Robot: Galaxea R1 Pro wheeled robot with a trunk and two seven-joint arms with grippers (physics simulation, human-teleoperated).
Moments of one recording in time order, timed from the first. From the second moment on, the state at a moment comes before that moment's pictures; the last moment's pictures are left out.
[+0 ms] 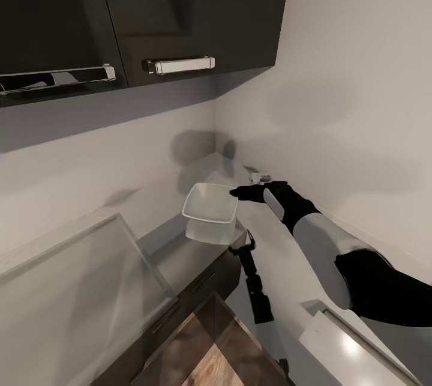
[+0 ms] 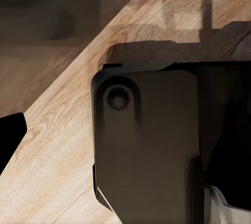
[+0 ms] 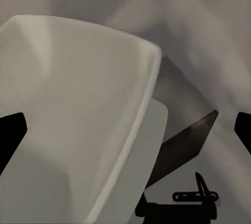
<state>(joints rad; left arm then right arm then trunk) 0.00 0.00 -0.02 -0.22 0.00 -0.36 -0.01 -1.27 0.09 0.18 -0.35 -0.23 0.48 0.16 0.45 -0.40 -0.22</state>
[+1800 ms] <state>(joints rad) 0.00 0.00 -0.02 -0.22 0.00 -0.36 -0.01 -1.27 0.05 0.18 -0.35 -0.25 0.47 0.28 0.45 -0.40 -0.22</state>
